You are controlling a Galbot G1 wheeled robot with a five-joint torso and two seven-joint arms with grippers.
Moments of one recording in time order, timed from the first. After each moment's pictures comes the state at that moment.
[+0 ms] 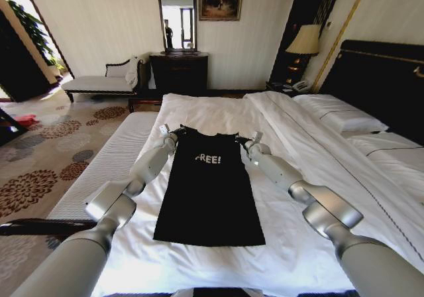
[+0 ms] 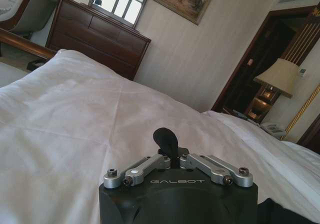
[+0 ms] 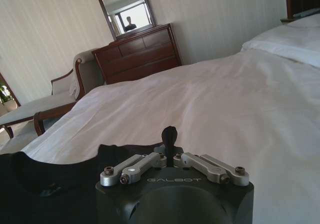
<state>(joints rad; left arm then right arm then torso) 0.10 -1.31 0.20 -0.71 -1.17 0.08 0.01 -0.13 1.12 -0.32 0.79 1.20 -0.08 0.01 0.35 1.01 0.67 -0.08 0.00</state>
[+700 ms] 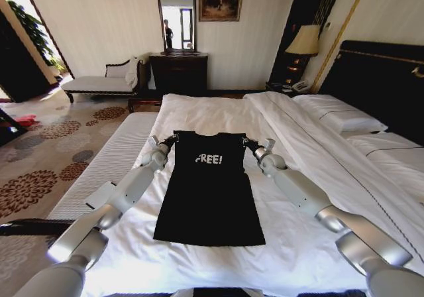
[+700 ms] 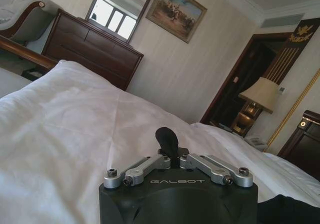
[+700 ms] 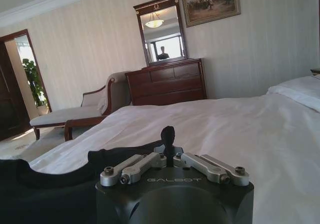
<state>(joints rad) 0.40 -1.10 0.09 -1.21 -1.20 0.07 -0.08 -0.36 0.94 -0.23 1.21 1.06 0.00 0.03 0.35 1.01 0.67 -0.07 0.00</state>
